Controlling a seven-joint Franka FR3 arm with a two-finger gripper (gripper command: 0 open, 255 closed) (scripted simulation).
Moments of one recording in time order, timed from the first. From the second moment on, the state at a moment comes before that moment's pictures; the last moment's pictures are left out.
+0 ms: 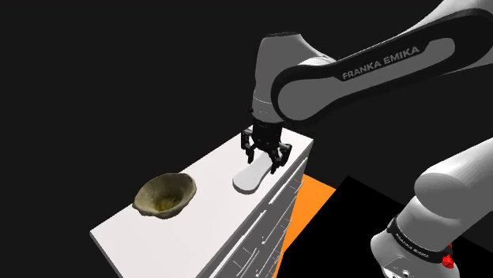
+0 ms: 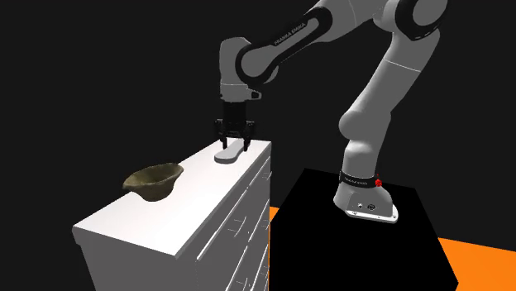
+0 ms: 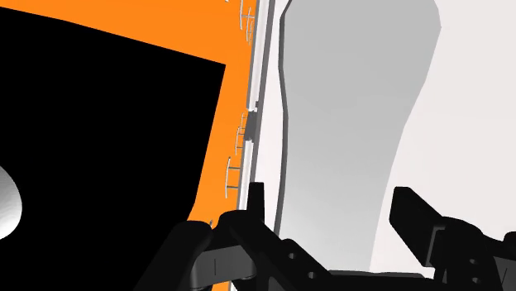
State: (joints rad) arm -0.37 -0.37 0.83 -2.42 0.33 2.15 1.59
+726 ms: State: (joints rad) arm -0.35 -0.44 0.77 -2.32 0.34 1.99 1.57
